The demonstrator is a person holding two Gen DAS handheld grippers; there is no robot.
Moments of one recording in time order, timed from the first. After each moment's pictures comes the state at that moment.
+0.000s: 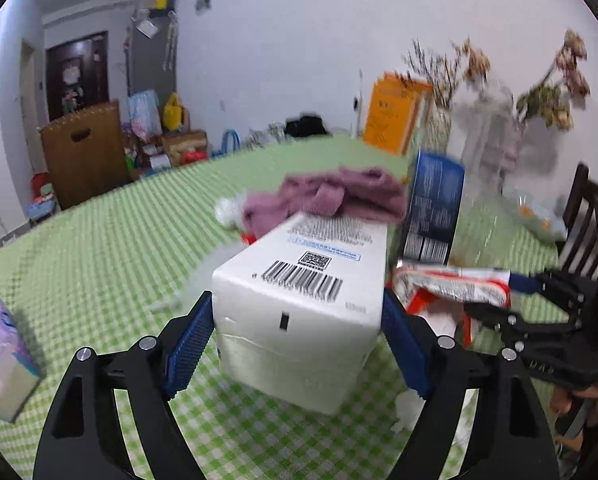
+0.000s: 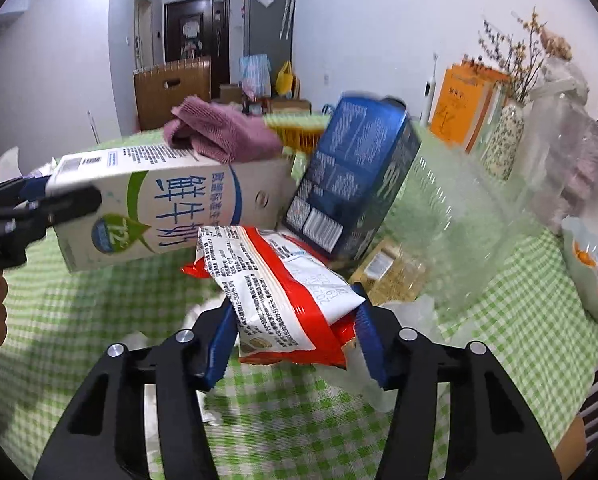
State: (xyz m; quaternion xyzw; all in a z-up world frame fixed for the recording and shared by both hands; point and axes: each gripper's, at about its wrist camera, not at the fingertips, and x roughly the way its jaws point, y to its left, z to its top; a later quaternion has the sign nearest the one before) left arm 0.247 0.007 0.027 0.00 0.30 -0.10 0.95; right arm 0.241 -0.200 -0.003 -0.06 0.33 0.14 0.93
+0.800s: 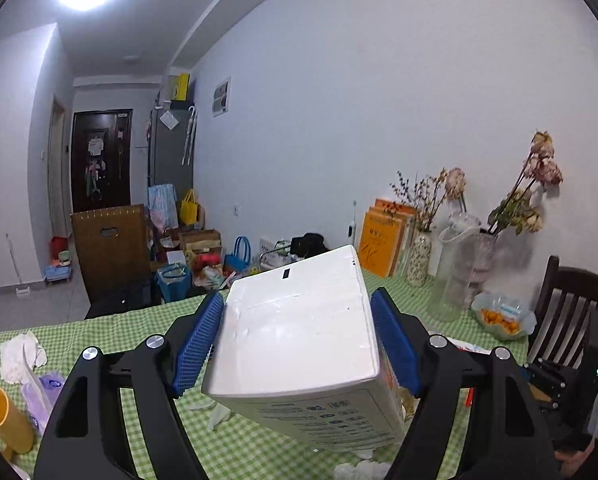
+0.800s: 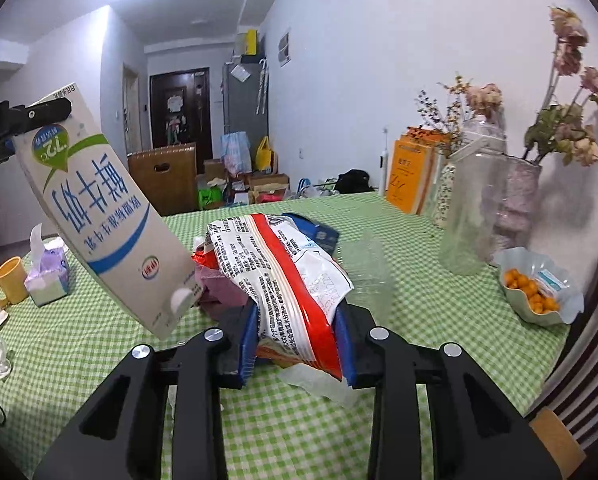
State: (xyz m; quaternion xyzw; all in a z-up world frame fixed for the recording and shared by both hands) left arm 0.167 -0.008 0.177 -0.01 0.12 -0.09 0.99; right arm 0.164 -0.266 0.075 -0.01 0.21 0.11 0.97
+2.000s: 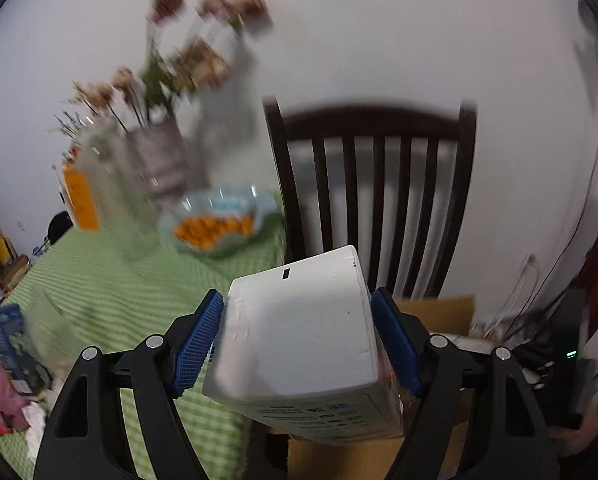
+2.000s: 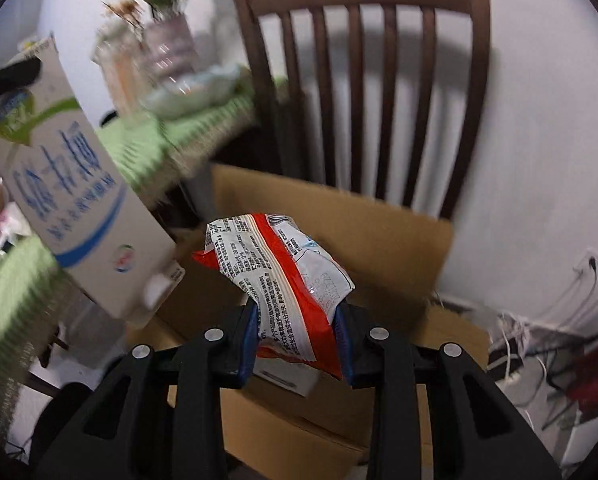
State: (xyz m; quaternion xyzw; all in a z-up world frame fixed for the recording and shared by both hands) left arm 0.090 -0.452 0.034 0.20 0.24 -0.41 0.86; right arm -0.074 -0.592 -0.090 0.17 0.37 -0.21 0.89
